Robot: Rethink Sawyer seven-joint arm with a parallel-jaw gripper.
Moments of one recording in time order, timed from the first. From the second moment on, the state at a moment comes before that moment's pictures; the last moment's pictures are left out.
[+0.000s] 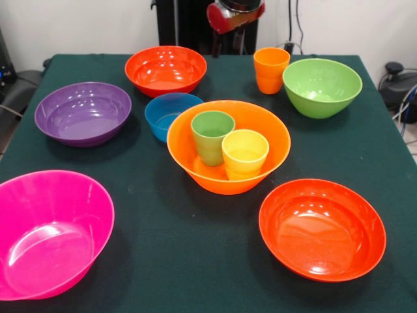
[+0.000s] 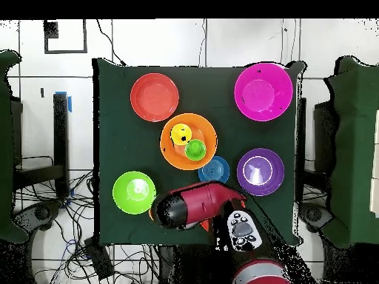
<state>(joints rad) -0.32 -0.72 0.16 2.01 -0.51 0.56 1.37</state>
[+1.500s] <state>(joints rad) -0.12 -0.71 0.06 2.18 -0.50 0.26 1.71</state>
